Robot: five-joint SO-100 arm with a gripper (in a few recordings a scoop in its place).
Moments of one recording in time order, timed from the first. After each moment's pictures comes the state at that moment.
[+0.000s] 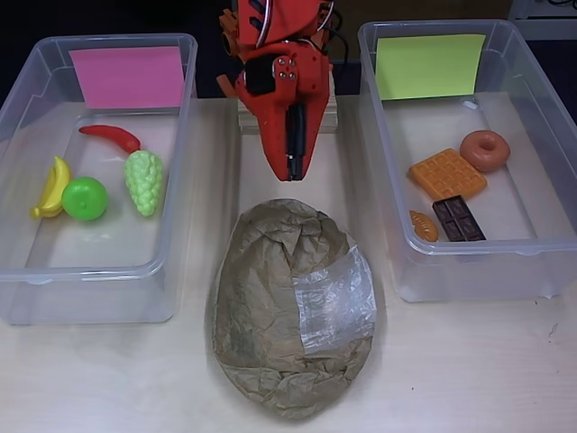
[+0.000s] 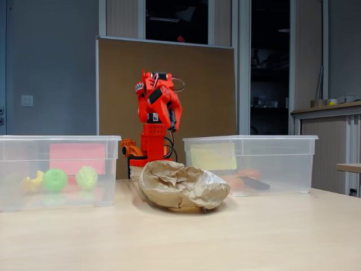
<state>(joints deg) -5.7 157.6 159.0 38.8 42.5</state>
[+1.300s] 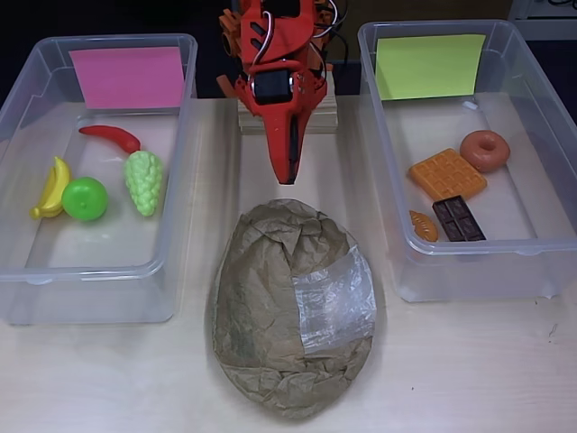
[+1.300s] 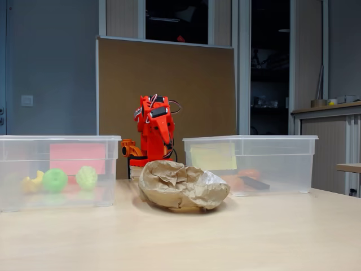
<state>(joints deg) -4.8 189.7 179.6 52.3 15.3</state>
